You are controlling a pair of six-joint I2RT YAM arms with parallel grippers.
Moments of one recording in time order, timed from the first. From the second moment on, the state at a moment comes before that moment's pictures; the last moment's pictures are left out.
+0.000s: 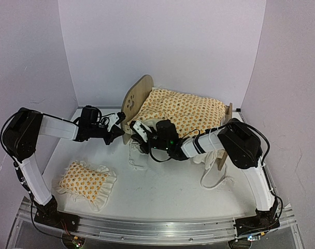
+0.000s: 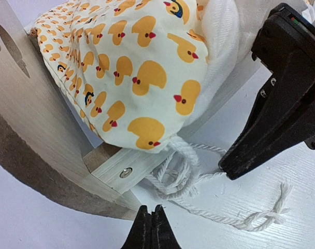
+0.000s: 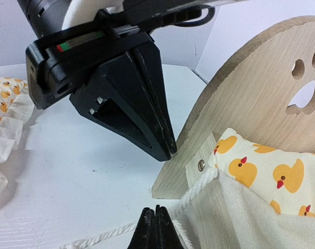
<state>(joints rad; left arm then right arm) -0.38 1.77 0.97 0.24 0.51 0.52 0.87 2.30 1.44 0.63 -0.22 -0.35</state>
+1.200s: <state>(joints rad) -0.50 1.64 0.76 0.34 0.32 -0.34 0.97 2.31 1.56 0.11 0.25 0.40</state>
